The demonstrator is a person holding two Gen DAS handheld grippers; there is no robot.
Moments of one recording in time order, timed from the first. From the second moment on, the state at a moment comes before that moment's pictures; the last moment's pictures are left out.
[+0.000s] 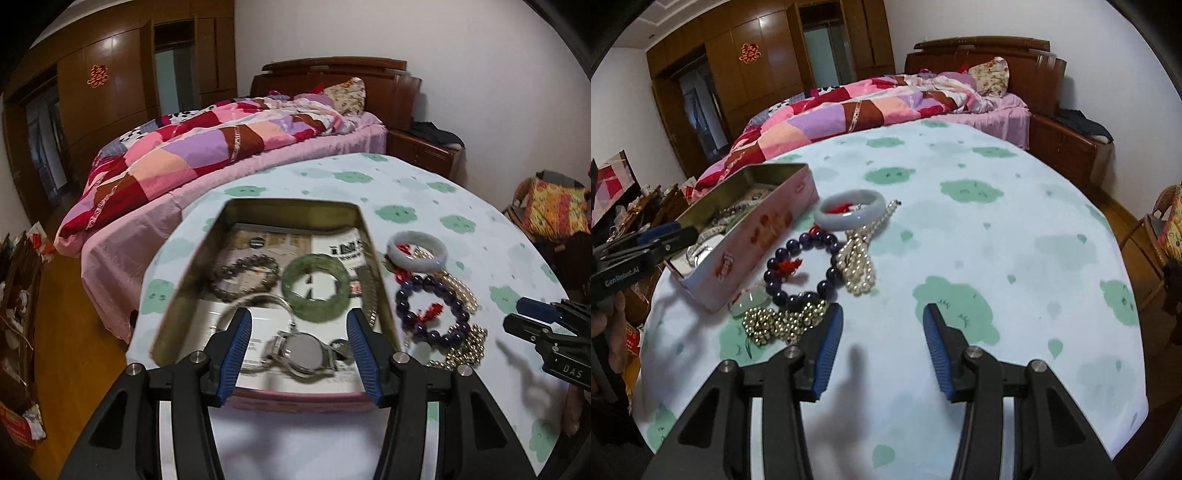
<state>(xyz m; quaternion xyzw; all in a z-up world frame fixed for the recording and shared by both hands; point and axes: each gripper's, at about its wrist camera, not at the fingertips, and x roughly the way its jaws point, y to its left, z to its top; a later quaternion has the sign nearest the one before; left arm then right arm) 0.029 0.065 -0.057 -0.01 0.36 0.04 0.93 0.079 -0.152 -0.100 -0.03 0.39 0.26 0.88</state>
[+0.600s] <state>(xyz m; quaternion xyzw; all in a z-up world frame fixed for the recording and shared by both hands) 0.028 0.065 -0.060 -0.01 0.37 0.05 0.93 0.073 -0.103 -0.112 -0.10 0.41 0.34 0.84</state>
